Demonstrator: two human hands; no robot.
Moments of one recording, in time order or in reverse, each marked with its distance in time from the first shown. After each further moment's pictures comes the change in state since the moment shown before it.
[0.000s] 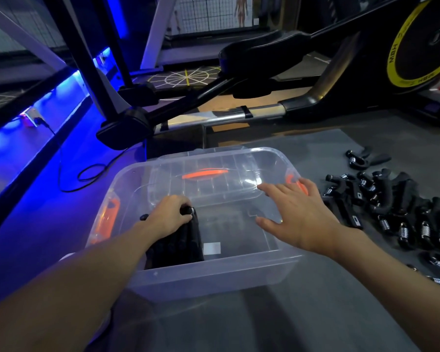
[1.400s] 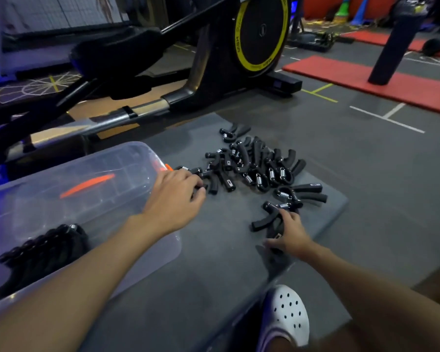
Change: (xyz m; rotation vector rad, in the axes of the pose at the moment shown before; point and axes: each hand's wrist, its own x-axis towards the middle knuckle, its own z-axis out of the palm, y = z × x) left_hand -0.046 0.276 0.053 0.163 0.118 0.619; right_hand -0.216 0.170 0.112 0.613 0.061 0.972
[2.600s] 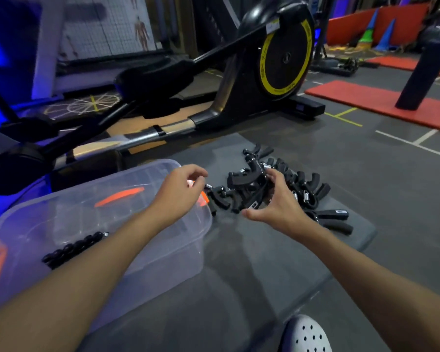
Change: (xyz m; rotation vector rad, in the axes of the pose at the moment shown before) left_hand 0.012 -0.026 -0.053 -0.607 0.153 -0.242; right_hand -0.019 -0.153 -0.045 0.304 0.097 -0.522
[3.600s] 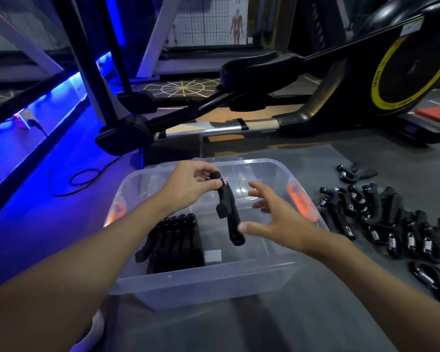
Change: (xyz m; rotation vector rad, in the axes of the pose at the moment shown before) left_hand -0.036 -0.125 -0.152 -0.188 0.092 -0.198; right_hand 0.024 -0.117 0.159 -0.048 -0.637 -0.211
